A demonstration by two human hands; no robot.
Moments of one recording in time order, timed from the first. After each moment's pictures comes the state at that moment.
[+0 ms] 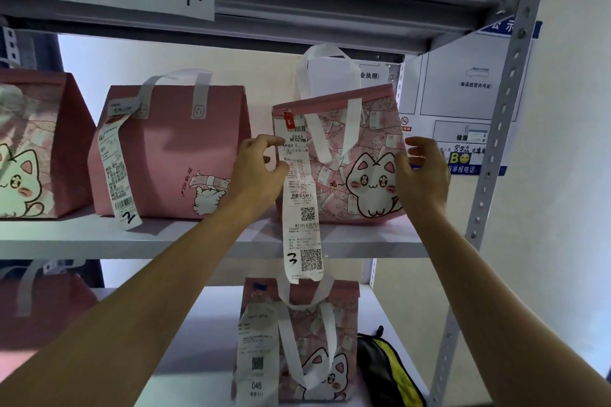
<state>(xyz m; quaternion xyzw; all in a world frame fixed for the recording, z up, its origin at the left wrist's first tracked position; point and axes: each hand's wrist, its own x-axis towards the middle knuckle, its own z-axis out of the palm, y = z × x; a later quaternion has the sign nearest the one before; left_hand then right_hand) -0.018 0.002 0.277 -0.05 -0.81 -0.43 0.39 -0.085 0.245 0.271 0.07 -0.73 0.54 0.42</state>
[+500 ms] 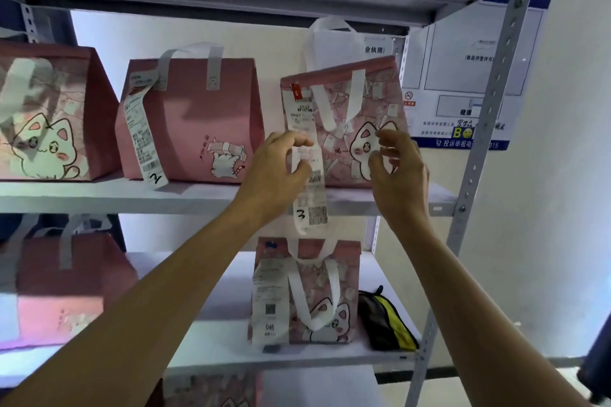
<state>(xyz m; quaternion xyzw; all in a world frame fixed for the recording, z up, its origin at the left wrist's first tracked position) 0.062 0.026 0.247 -0.12 -0.85 -0.37 0.37 -0.003 0.215 0.228 0.19 -0.72 0.52 0.42</state>
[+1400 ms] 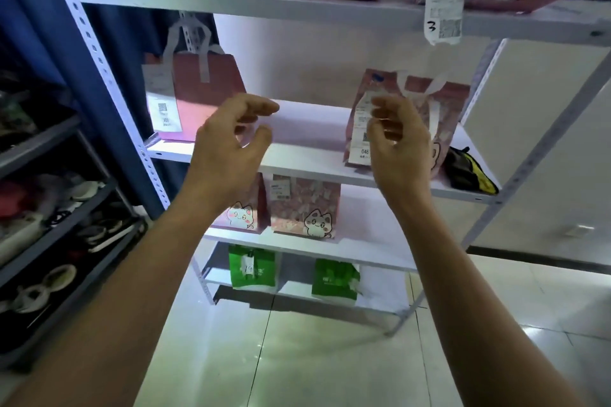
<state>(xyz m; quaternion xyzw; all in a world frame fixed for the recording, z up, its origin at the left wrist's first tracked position) 0.328 -0.085 0.080 0.06 -0.84 -0.40 0.37 0.209 0.104 0.059 0.23 -0.75 0.58 0.22</state>
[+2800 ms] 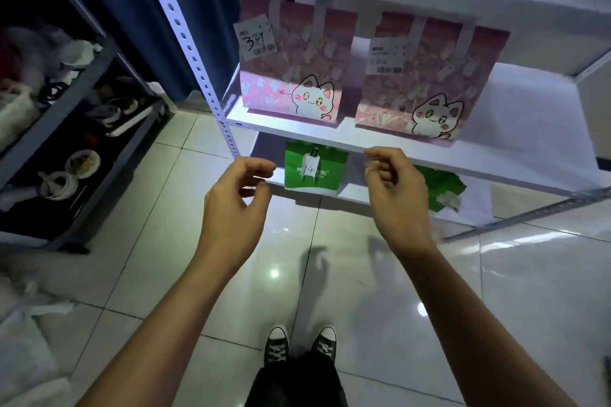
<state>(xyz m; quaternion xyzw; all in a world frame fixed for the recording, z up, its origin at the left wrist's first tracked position) 0.393 -0.284 -0.269 0.29 -0.79 -0.50 0.18 0.268 -0.104 -0.291 0.12 -0.82 0.55 -0.05</state>
